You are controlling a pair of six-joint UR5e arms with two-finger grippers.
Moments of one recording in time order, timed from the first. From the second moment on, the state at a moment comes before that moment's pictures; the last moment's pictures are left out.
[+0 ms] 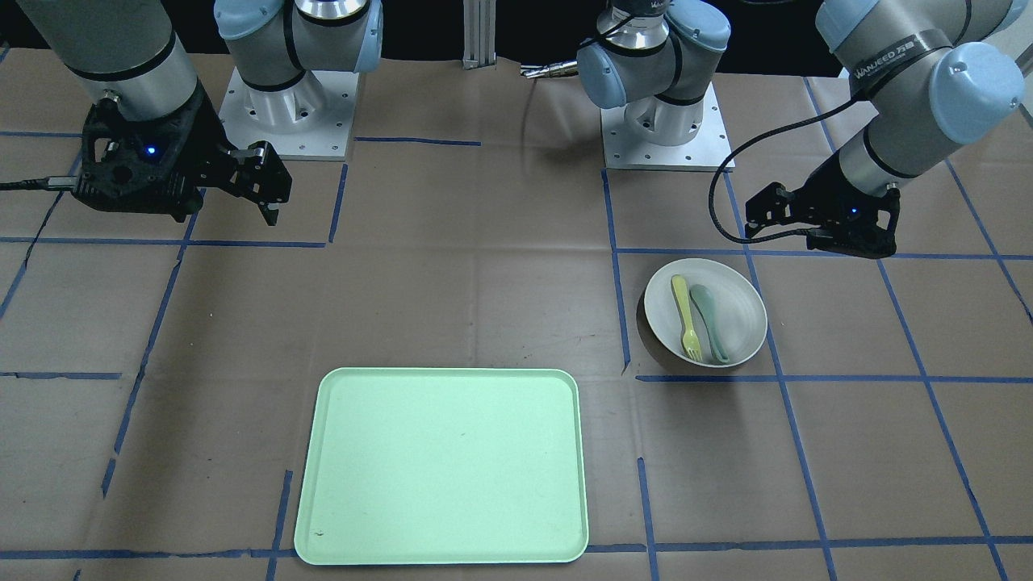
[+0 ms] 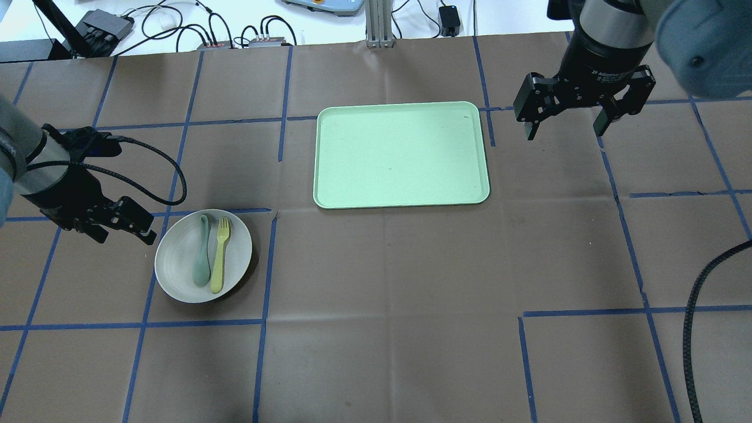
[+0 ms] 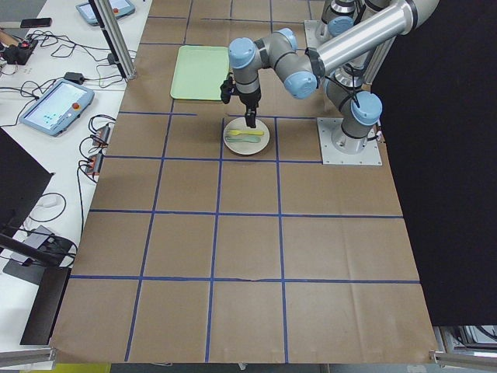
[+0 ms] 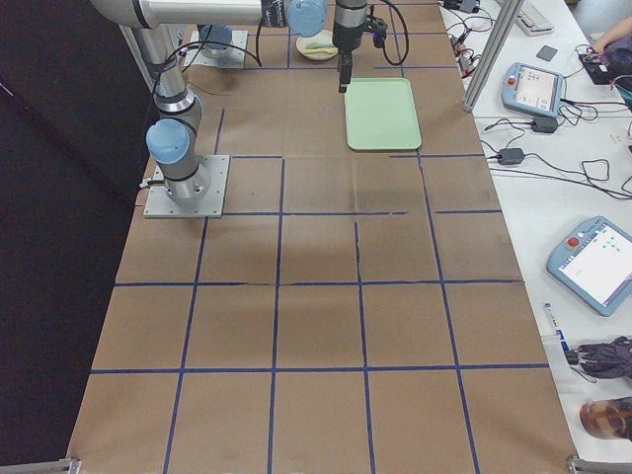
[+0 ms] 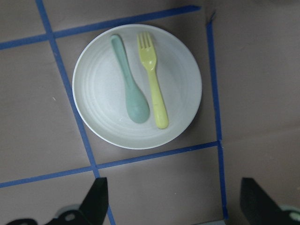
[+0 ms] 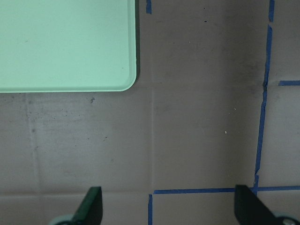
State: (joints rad) left arm -1.11 -1.53 -1.99 -1.37 1.56 0.57; right arm 1.56 -1.53 1.55 -1.55 -1.60 0.00
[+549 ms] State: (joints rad) left arm -1.03 -1.69 -2.11 -1.05 1.56 0.59; right arm 1.56 -1.53 1.55 -1.55 -1.60 0.00
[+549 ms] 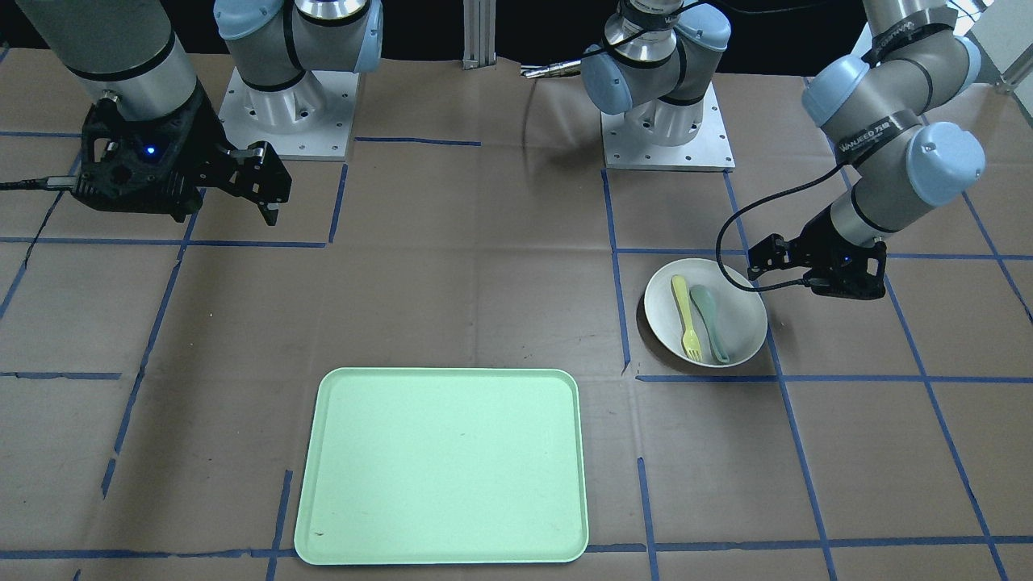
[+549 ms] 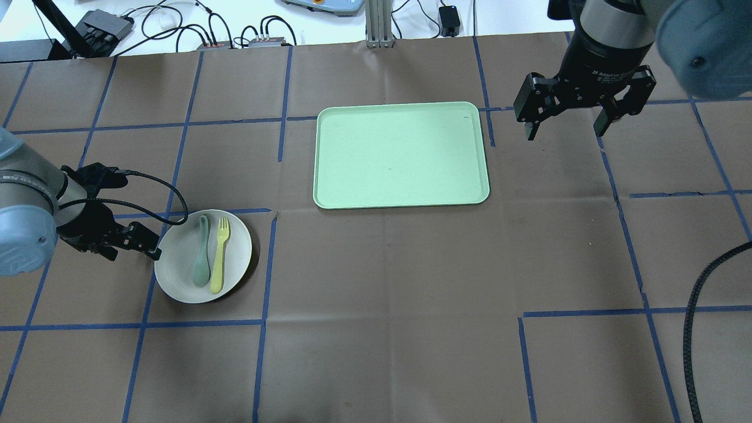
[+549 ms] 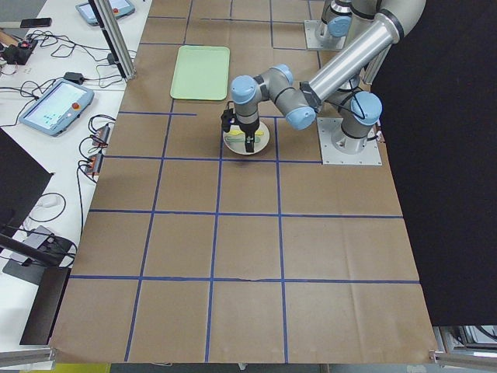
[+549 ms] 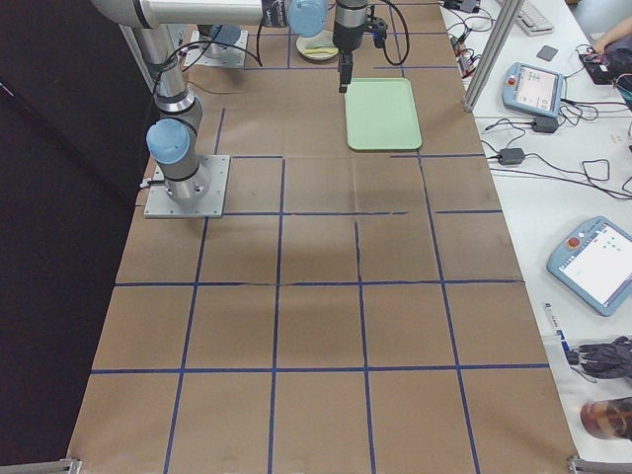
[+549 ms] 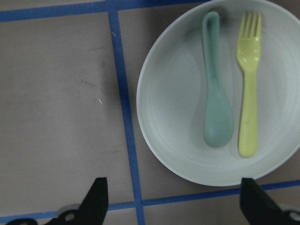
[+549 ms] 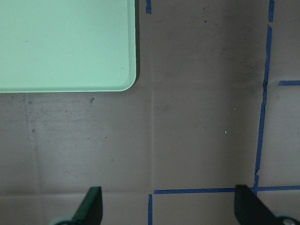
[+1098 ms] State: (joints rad) left arm -1.02 -1.80 -2.12 -0.94 1.55 0.63; right arm 1.56 -1.53 1.55 -1.55 -1.60 0.00
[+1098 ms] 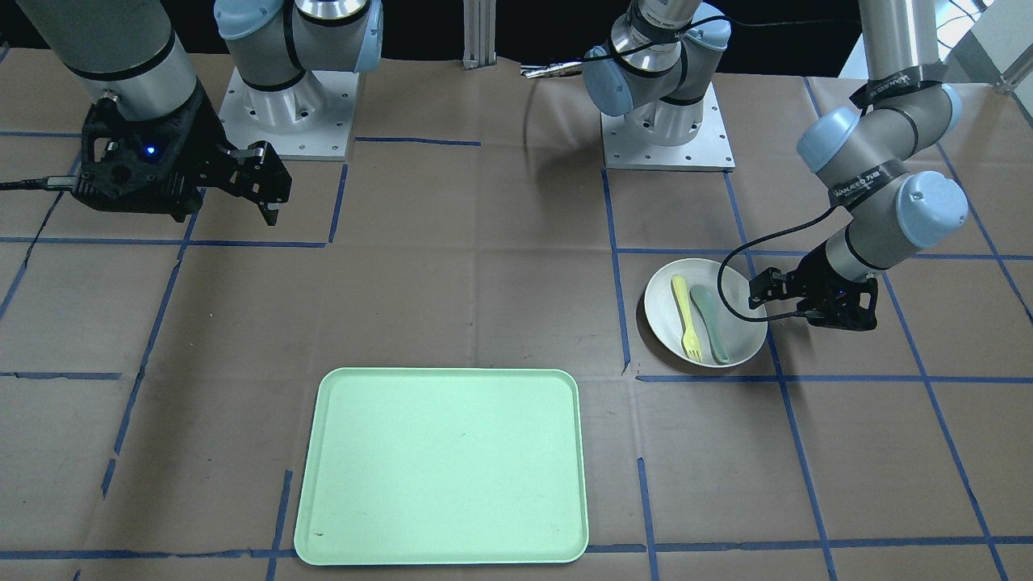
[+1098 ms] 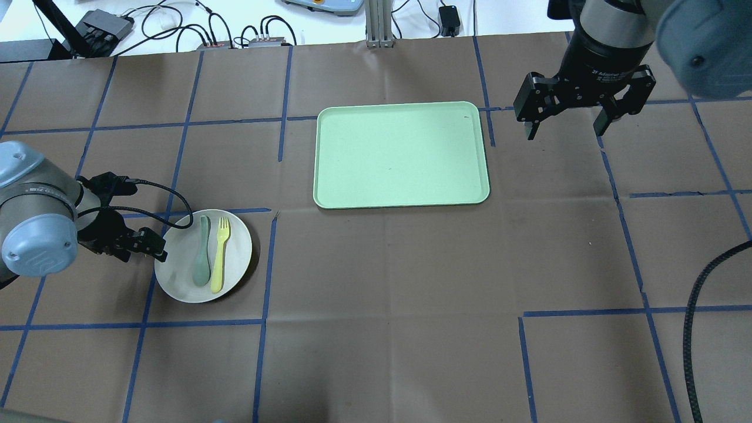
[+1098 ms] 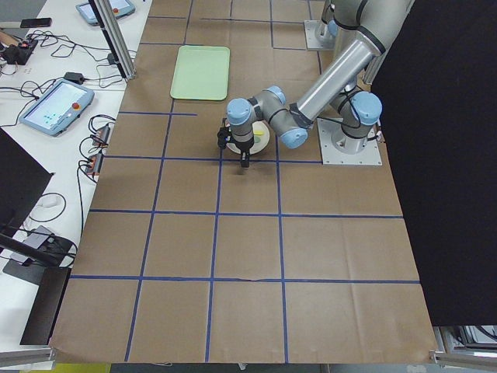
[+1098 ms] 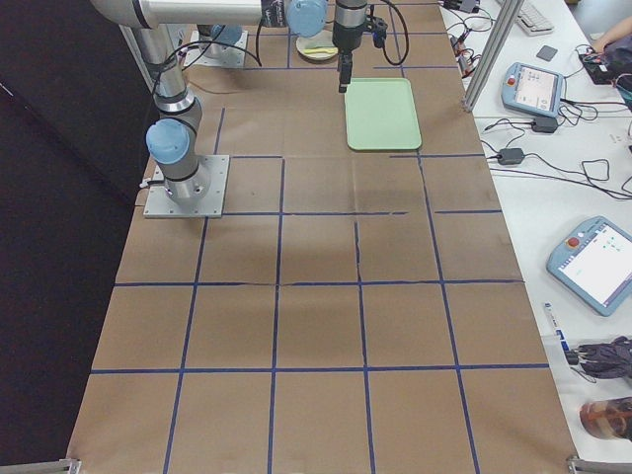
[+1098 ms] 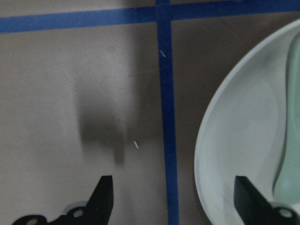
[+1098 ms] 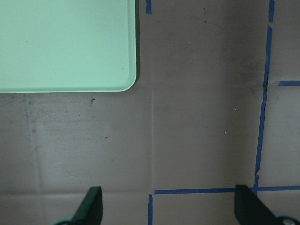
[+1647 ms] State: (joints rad) left arm -1.02 -1.81 -2.12 -0.95 1.51 0.61; right arm 1.56 -1.53 1.55 -1.55 -1.59 0.00
